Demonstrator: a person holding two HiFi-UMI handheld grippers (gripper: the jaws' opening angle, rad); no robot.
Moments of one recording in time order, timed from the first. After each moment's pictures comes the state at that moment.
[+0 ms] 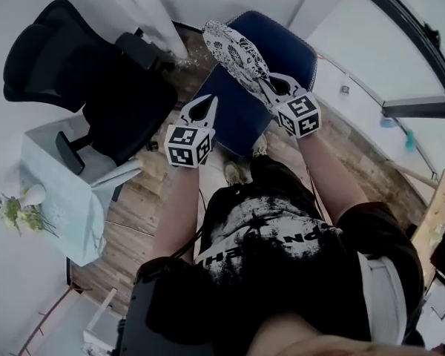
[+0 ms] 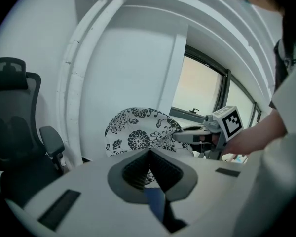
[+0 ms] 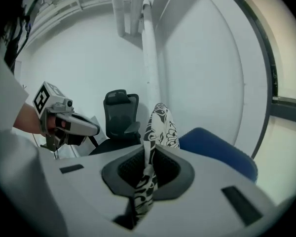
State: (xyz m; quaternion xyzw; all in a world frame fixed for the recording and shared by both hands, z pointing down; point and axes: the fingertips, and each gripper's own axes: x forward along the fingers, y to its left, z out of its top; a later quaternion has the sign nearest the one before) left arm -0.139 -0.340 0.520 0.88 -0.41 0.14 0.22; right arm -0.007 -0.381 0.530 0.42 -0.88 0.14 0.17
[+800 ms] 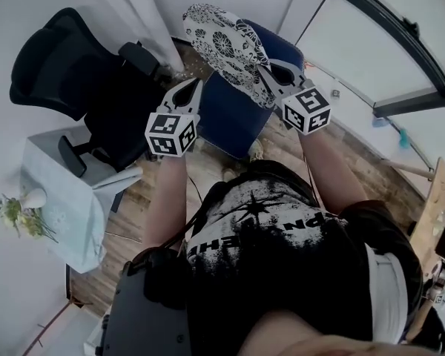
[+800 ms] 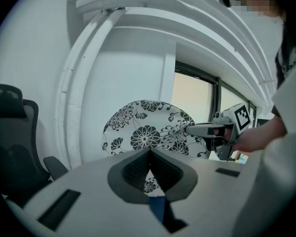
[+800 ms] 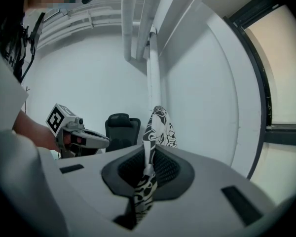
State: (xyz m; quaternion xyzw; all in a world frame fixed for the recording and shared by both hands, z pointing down) left arm -0.161 -0.348 0.420 0.90 -0.41 0.09 0.14; right arm -0.013 -0.357 0.388 0.44 -0.89 0.07 0.07
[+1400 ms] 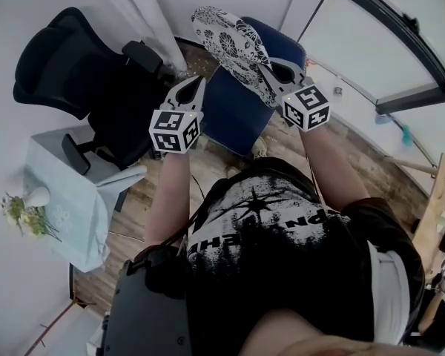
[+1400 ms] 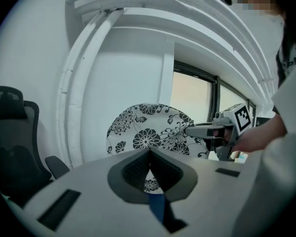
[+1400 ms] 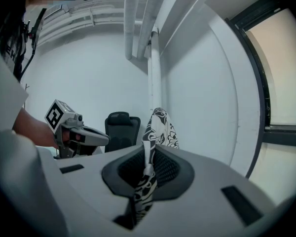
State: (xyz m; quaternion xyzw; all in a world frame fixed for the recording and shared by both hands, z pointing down) left arm -0.167 -0.339 0.420 0.90 -0.40 0.09 0.13; right arm -0.021 -0.348 0.393 0.44 -0.89 0.06 0.08
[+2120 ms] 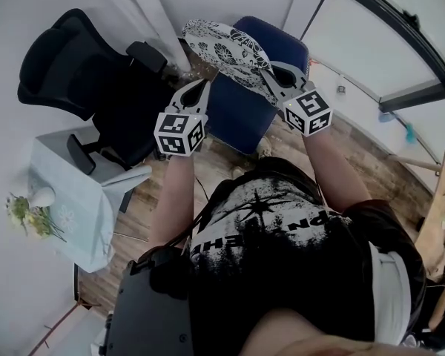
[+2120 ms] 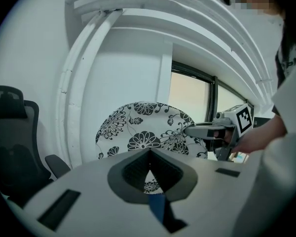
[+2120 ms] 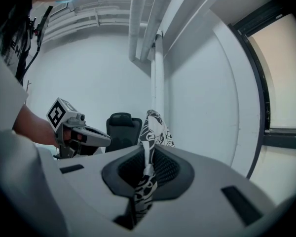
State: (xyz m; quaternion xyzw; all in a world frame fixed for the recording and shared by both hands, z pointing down) left arm -0.169 -0.323 0.422 0.90 -0.40 0.10 0.13; right arm -0.031 -0.328 0.392 0.44 -0.89 0.04 0.07
